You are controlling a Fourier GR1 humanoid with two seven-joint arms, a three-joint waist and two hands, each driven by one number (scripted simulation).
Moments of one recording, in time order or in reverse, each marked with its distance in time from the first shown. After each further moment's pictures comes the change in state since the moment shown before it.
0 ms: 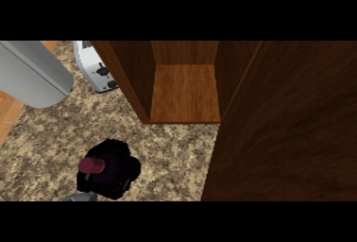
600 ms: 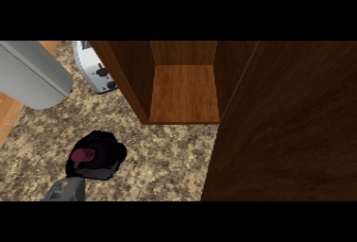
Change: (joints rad) left arm -0.212 0.107 0.110 0.417 -0.046 -0.004 -0.205; right arm -0.069 0.041 -0.012 0.004 -0.003 0.013 0.072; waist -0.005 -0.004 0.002
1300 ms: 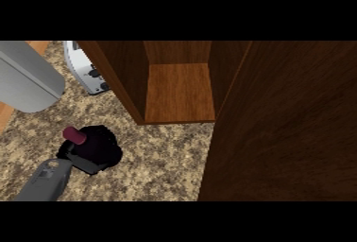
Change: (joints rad) left arm -0.162 0.143 -0.119 0.160 -0.131 -0.349 0.135; right arm -0.037 0.053 0.004 0.006 0.002 0.036 0.027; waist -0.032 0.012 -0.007
